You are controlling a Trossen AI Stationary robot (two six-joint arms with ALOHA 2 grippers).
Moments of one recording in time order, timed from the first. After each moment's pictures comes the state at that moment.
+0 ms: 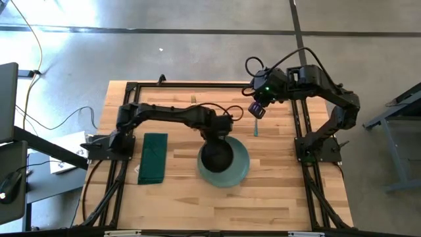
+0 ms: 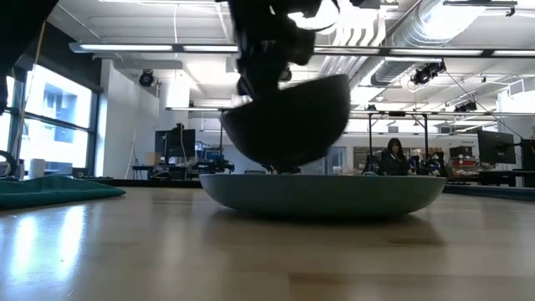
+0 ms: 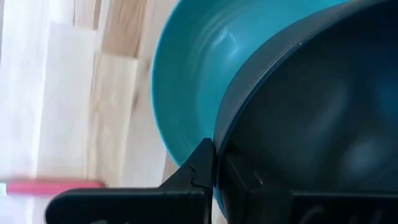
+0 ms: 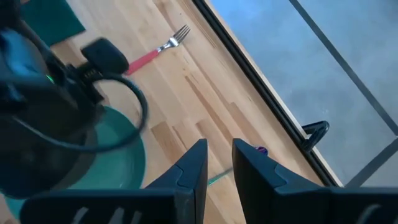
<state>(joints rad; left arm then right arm) 0.14 2.05 1.81 -1.07 0.00 -0.13 -0.11 1.58 2.11 -1.56 0.37 0.32</state>
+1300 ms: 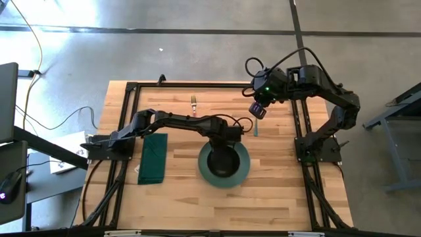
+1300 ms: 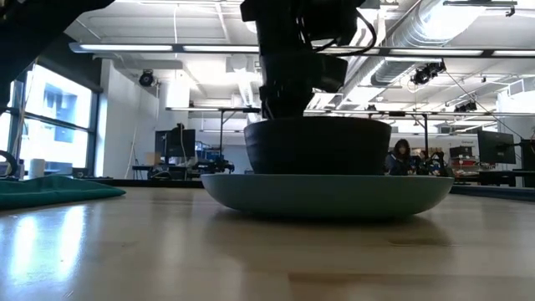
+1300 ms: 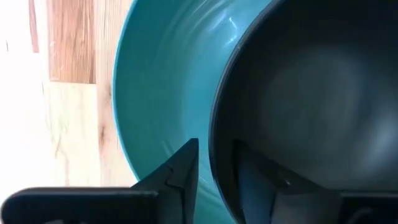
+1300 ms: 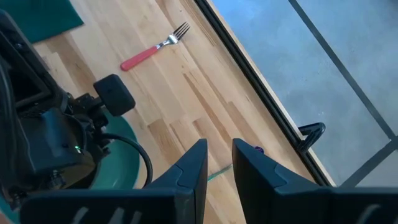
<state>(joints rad) 0.10 2.26 1.98 -1.12 -0.01 -0.06 -0.11 1.58 2.11 -1.57 0.37 0.29</state>
